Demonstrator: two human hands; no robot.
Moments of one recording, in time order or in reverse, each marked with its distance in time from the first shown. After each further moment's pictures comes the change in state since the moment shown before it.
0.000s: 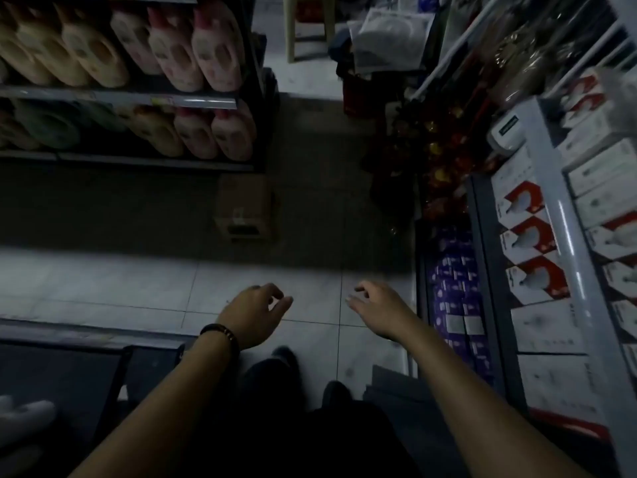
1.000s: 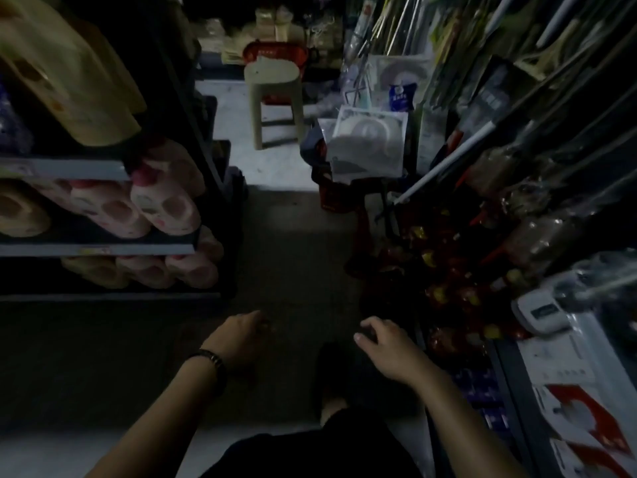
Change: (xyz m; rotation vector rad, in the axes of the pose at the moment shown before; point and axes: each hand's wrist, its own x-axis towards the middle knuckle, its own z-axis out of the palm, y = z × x) left_hand 0.483 0.060 -0.294 0.066 -0.169 0.035; right_hand 0.396 -0.156 -0.273 -0.018 0.062 0.117
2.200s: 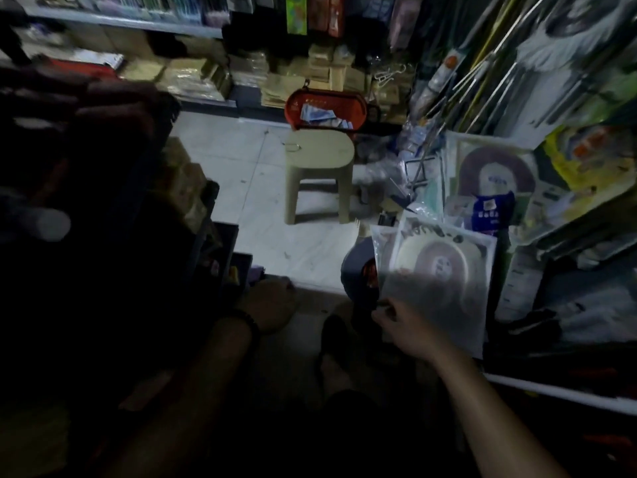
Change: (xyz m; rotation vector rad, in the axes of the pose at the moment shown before) left_hand 0.575 0.059 -0.522 -0.063 0.113 -0.059; right_hand 0.615 -0.360 -0.379 -0.067 -0.021 -0.165
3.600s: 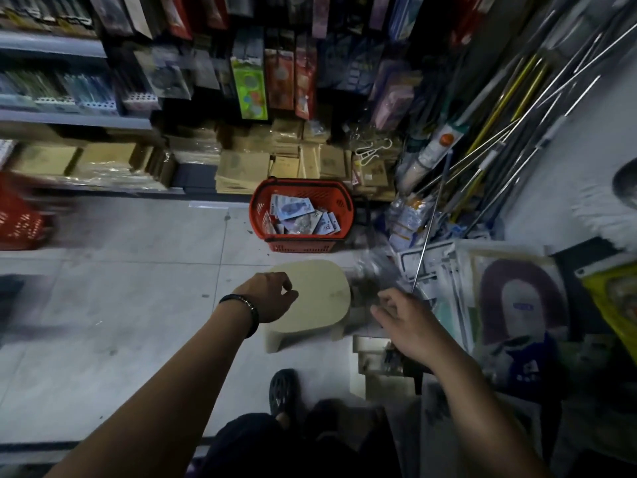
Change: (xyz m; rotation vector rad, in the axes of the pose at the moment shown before) left_hand 0.619 0.075 -0.445 0.088 -0.106 0.103; right_hand 0.553 -0.254 -0.359 0.076 0.157 0.150
